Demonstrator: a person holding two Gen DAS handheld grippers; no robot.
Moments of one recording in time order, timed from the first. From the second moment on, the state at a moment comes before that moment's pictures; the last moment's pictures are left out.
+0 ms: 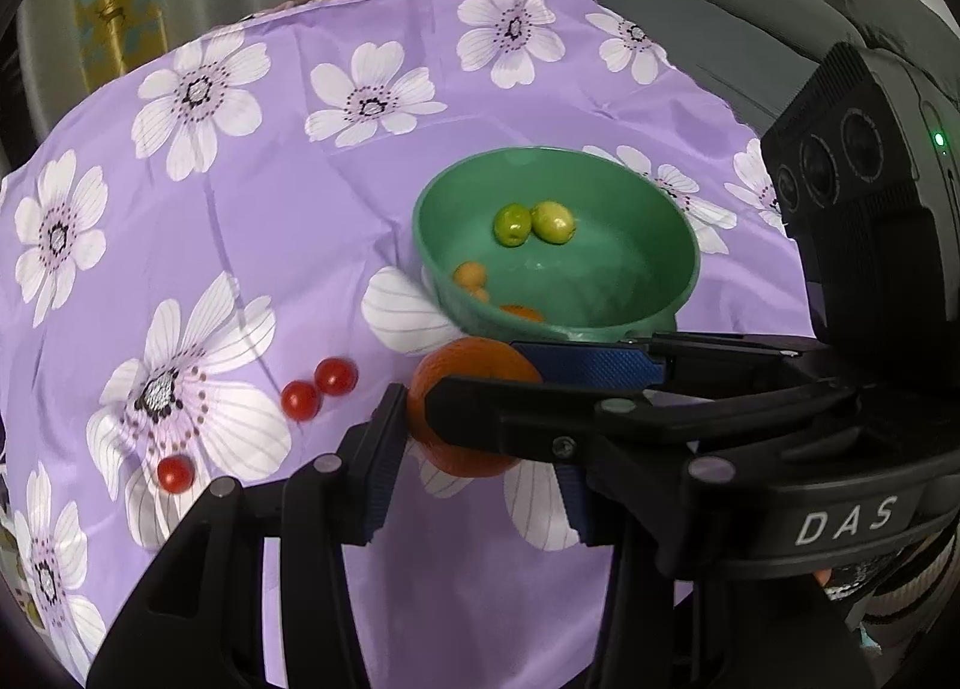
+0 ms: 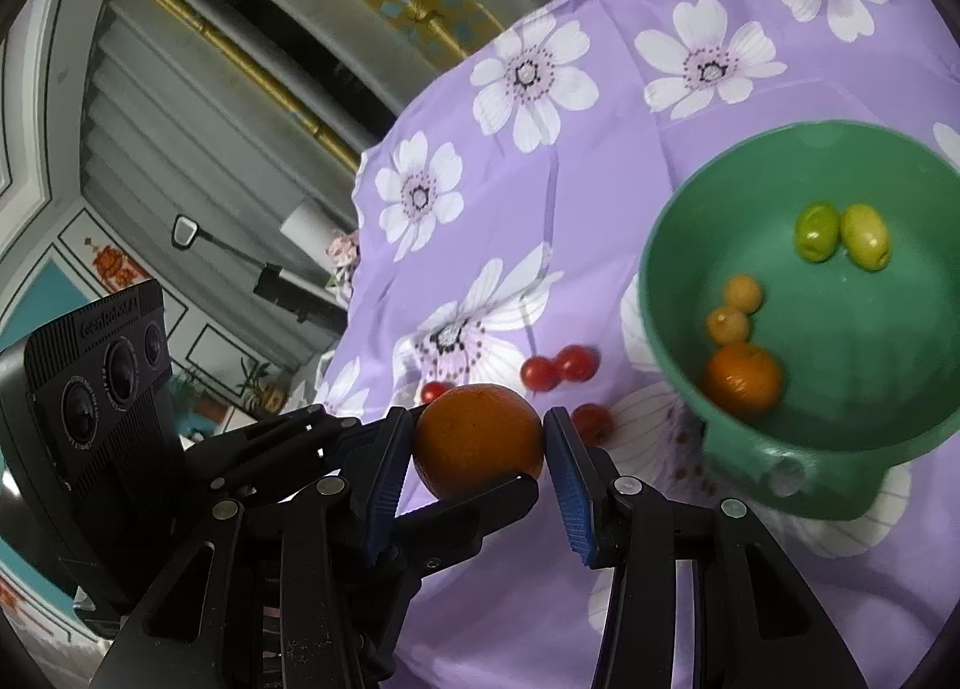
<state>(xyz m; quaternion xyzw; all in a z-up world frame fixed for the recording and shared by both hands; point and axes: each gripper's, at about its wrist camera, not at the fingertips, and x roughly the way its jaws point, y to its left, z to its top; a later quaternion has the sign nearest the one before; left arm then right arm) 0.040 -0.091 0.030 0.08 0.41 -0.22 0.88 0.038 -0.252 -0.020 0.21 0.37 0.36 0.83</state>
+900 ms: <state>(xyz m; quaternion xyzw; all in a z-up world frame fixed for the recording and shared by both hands) 0.083 -0.144 0.036 0.11 0.40 -0.27 0.87 0.063 -0.302 -0.012 0.22 0.34 0.31 0.86</state>
